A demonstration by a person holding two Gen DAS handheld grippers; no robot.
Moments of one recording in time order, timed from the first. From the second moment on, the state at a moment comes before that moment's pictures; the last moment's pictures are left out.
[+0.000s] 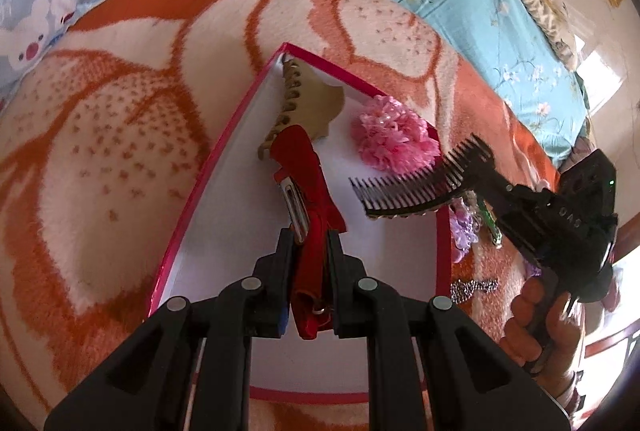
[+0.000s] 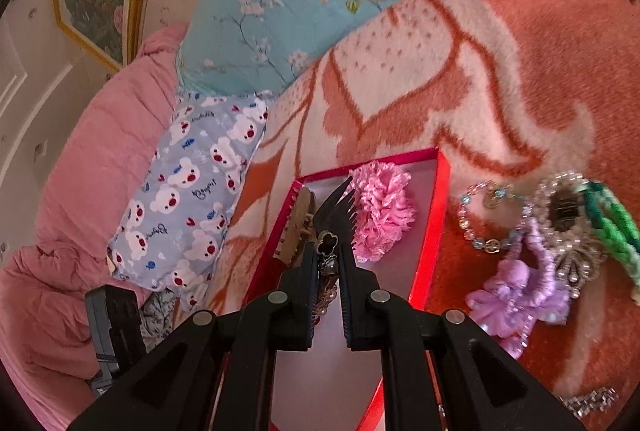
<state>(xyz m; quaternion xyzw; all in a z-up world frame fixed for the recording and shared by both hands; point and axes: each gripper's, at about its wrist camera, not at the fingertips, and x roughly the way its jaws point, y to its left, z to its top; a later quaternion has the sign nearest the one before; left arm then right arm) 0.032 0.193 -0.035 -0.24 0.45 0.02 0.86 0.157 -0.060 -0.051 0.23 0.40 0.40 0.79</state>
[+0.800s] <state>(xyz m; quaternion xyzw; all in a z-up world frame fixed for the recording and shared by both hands) 0.039 0.196 -0.052 -0.22 0.48 0.04 0.85 0.185 -0.036 -0.076 0.16 0.43 0.36 0.81</state>
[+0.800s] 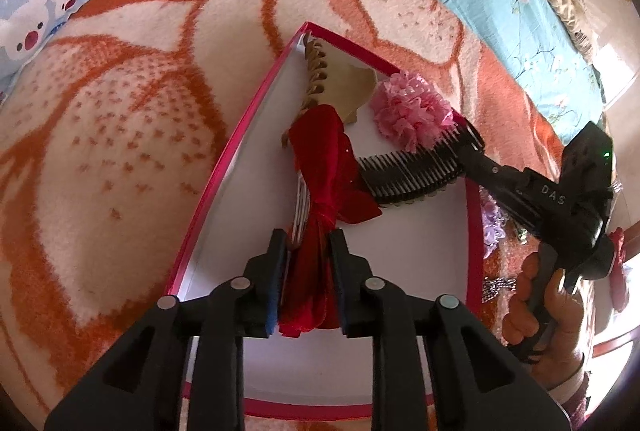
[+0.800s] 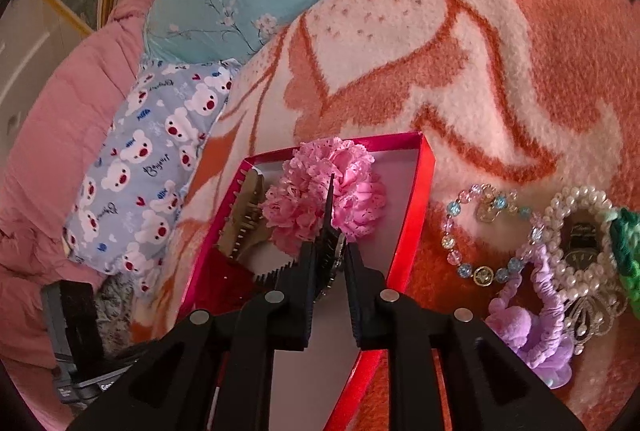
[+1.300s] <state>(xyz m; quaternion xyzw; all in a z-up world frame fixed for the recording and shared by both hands) 0.038 0.195 -0.049 -0.20 0.48 0.05 0.85 0.172 -0.017 -0.058 0.08 0.43 0.35 0.83</state>
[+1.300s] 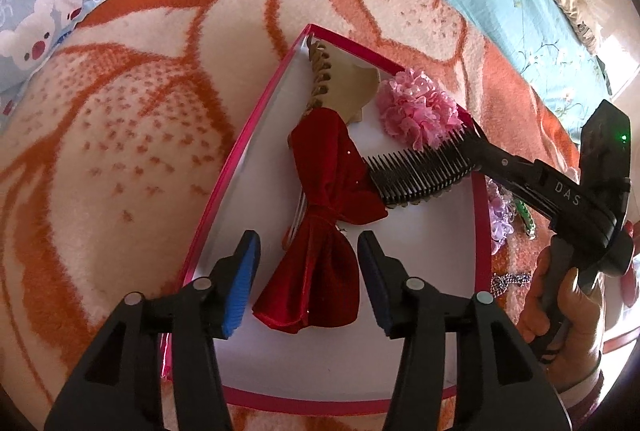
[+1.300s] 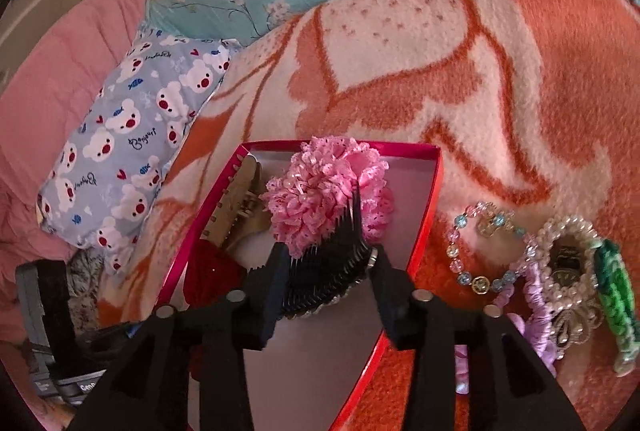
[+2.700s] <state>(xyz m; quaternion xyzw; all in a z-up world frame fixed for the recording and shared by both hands) 0.027 0.057 0.002 -0.11 0.46 -0.07 0.88 0.093 -0.227 -0.037 0.17 0.39 0.23 0.88</state>
